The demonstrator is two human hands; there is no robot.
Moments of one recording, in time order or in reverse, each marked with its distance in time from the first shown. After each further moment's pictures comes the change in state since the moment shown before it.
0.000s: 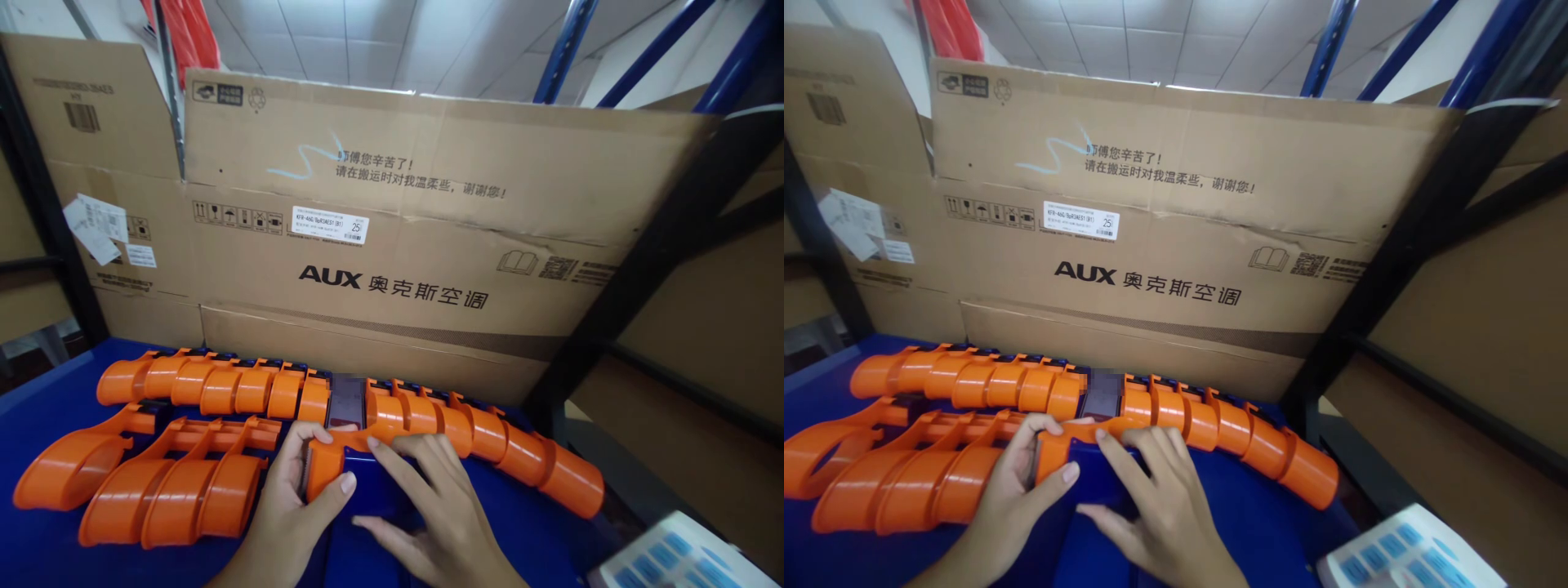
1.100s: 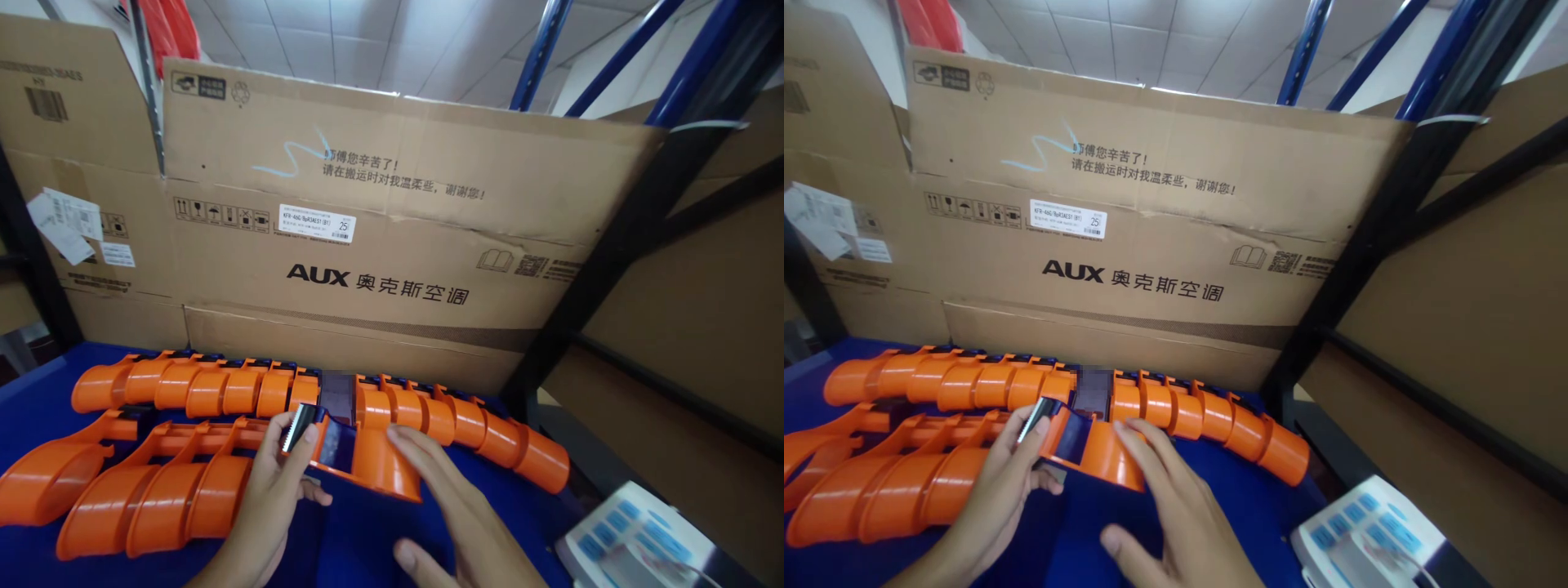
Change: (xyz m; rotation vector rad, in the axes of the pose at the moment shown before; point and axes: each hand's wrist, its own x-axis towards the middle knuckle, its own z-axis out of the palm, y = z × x) left_hand 0.007 -0.011 0.001 -0.163 0.210 -0.216; right_hand -0.026 -0.018 -0.050 0.215 -0.248 0.495
